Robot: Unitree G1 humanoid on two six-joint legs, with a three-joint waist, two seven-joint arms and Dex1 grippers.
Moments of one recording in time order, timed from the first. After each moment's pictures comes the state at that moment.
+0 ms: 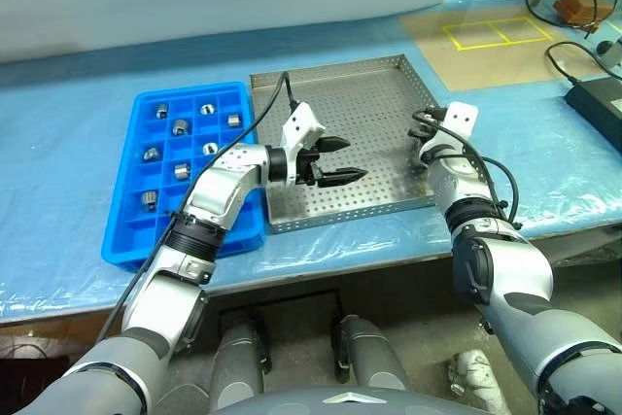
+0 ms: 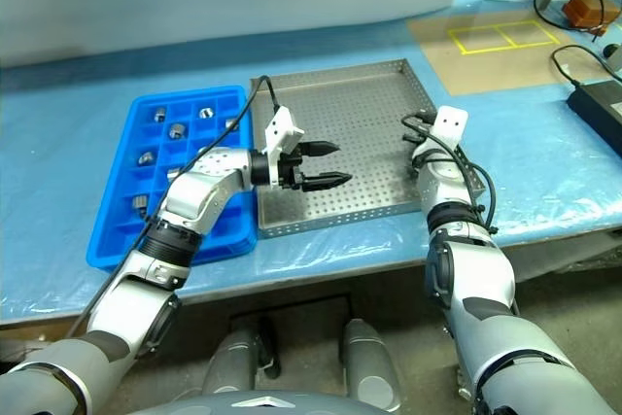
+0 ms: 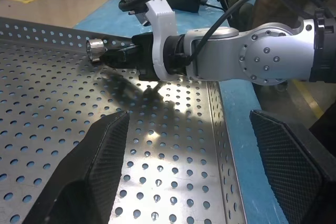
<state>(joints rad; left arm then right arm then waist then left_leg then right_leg) -0.75 0.21 -0.20 0.25 -0.29 0.40 -0.99 -0.96 -0.30 -0.31 1.16 0.18 -0.03 0.02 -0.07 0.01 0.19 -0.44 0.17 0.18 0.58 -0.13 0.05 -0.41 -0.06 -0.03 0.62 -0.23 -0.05</state>
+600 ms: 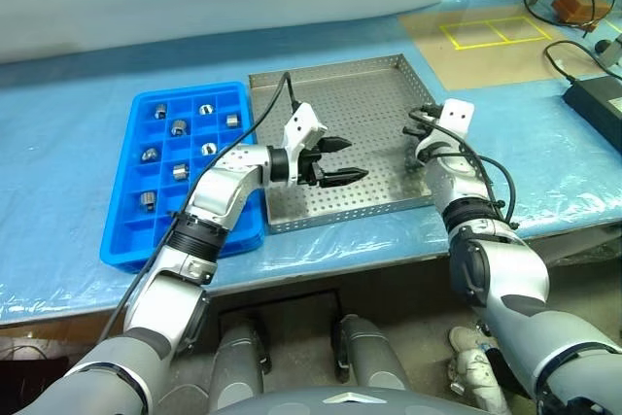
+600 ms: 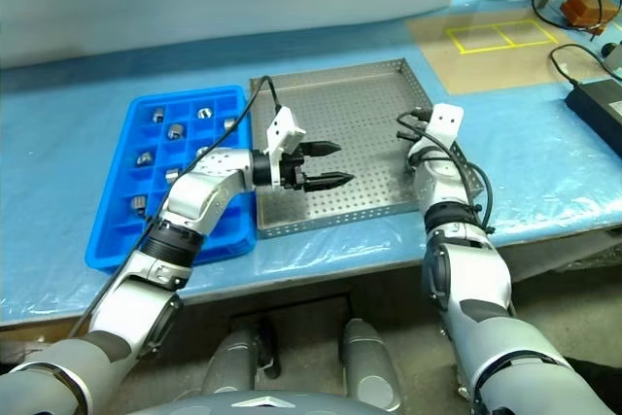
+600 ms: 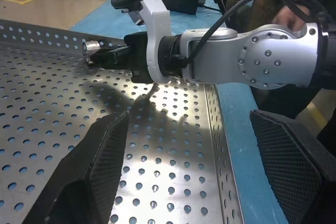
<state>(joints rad) -0.75 0.20 -0.20 0.26 -0.29 0.40 -0.99 -0.91 -0.26 -0.29 1.00 0.19 0.03 0.05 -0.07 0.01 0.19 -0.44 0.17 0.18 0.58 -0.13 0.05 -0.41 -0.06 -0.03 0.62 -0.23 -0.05</state>
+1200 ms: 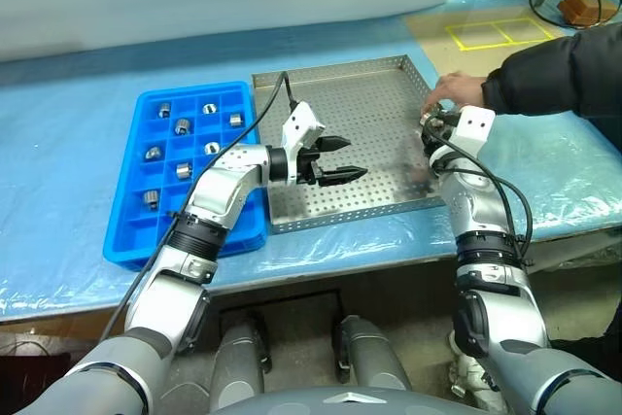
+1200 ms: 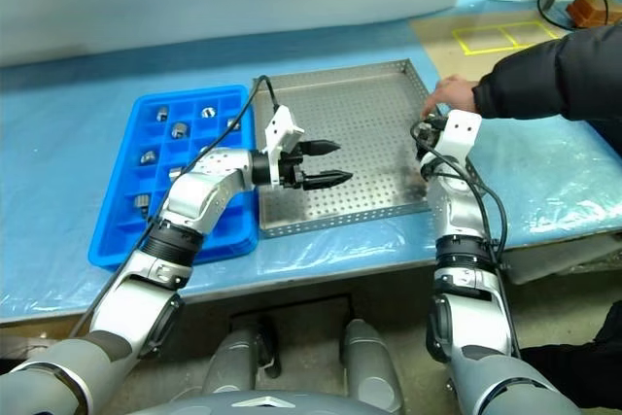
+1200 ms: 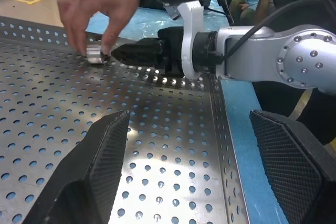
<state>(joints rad) -0.75 0.20 -0.18 0.27 -0.30 0.40 -0.99 -0.66 -0.23 -0.29 0.50 0.21 0.28 -0.01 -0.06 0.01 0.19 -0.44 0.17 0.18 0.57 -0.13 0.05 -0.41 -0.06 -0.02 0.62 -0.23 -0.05</state>
